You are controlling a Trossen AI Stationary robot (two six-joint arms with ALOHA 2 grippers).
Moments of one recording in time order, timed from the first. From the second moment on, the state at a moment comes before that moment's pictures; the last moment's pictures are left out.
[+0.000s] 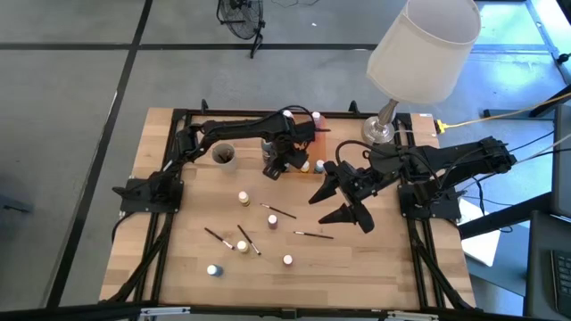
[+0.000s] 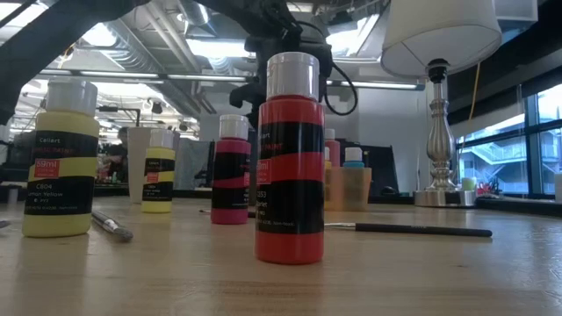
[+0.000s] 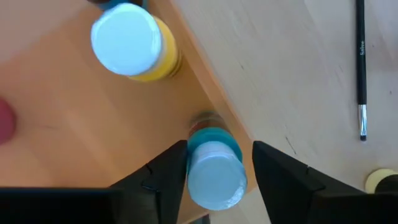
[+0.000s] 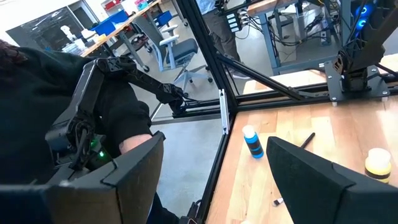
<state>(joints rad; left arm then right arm) 0.29 2.18 1.93 -1.19 0.12 0.80 0.26 1.29 1.33 -0.28 -0.24 0.40</state>
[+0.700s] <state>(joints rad) 0.28 2.18 1.93 -1.19 -0.01 0.70 0.25 1.29 1.33 -0.26 -0.21 0.40</state>
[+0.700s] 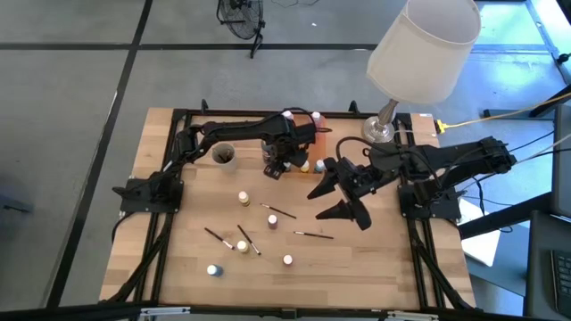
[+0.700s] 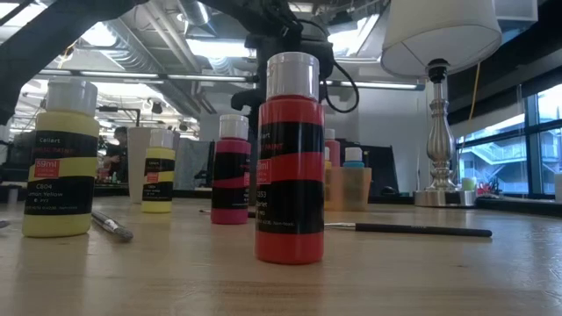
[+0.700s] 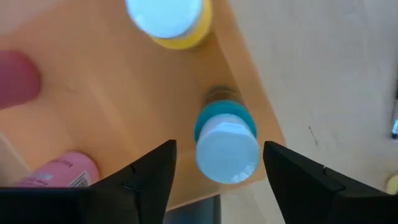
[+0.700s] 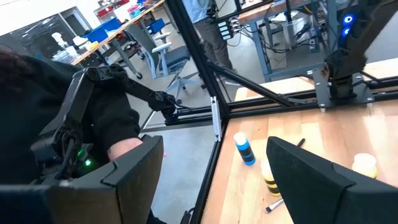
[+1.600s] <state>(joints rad) 0.25 2.17 1.96 -1.20 -0.19 0.67 0.17 1.29 1.33 -0.27 -0.24 0.40</state>
